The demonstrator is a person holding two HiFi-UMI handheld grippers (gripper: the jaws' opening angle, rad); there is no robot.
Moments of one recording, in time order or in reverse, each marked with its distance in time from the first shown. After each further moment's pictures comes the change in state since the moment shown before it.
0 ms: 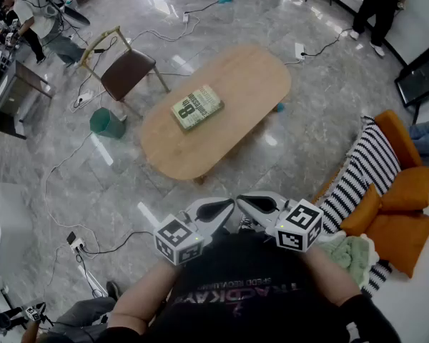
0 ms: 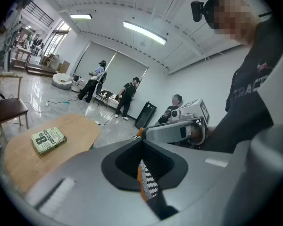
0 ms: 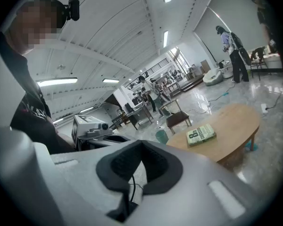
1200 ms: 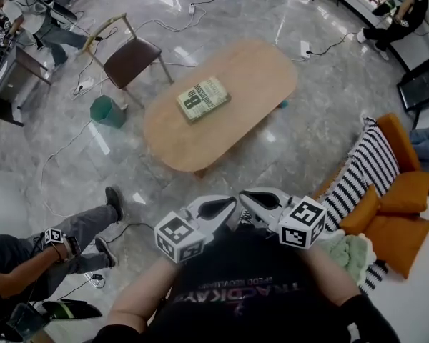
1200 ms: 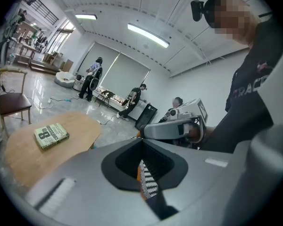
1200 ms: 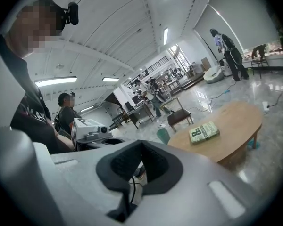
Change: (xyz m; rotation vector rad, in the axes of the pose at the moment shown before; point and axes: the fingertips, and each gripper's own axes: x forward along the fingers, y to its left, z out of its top) left arm -0.029 0.017 -0.018 -0.021 -0.035 -0.013; right arm 0.031 0.012 -0.006 0.009 0.016 0.006
